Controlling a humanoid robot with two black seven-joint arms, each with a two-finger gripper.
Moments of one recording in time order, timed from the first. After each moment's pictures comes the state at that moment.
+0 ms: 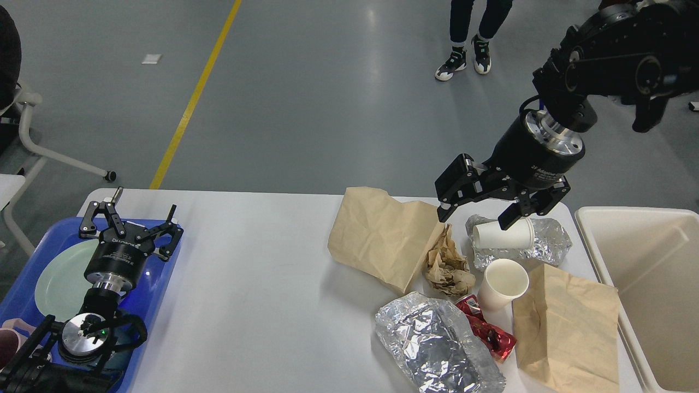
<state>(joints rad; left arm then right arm) -0.27 0.17 -1.49 -0.78 0.10 -0.54 -0.05 2.31 -0.07 -1.43 1.38 -0.03 0.89 0.36</state>
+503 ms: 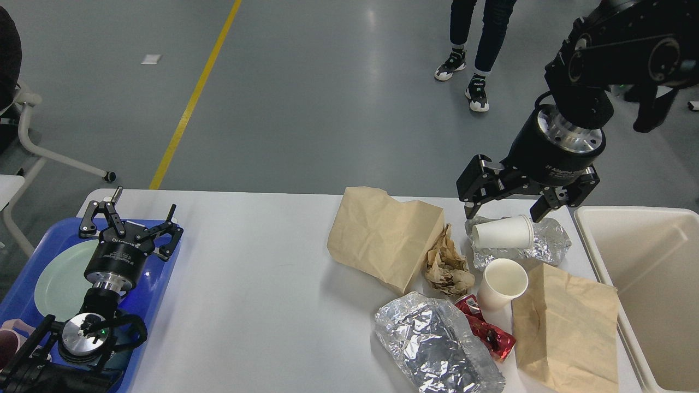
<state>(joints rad) -0.27 0.17 -1.49 -0.78 0.10 -0.54 -0.05 2.35 -0.08 -1.44 1.43 0.08 0.83 0.07</state>
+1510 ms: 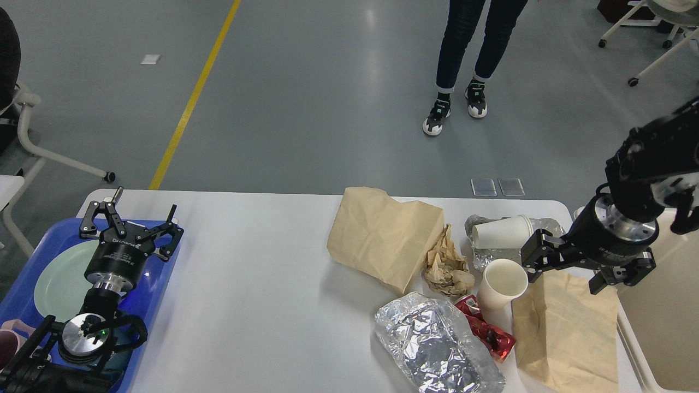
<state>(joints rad) -0.27 0.17 -1.49 -0.78 0.10 -0.54 -0.05 2.04 -0.32 -1.44 1.55 0.01 0.52 -0.06</state>
